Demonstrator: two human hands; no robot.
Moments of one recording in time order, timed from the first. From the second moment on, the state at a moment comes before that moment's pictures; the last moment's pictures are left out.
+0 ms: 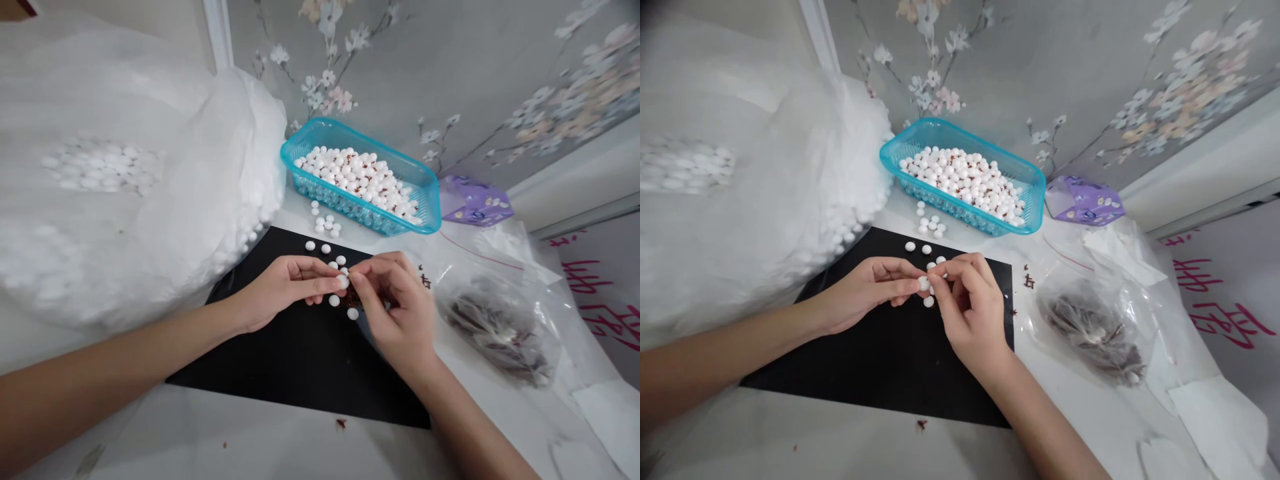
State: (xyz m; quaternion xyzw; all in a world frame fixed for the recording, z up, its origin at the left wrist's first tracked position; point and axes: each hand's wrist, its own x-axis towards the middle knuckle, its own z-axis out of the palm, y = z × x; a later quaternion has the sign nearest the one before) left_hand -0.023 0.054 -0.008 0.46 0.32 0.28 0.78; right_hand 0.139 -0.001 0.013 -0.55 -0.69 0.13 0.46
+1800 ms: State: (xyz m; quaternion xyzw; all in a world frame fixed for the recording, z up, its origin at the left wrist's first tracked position) left_hand -0.024 0.055 -0.006 0.46 0.35 0.30 0.76; right_hand 0.132 -0.003 -0.007 -0.53 -0.70 0.09 0.48
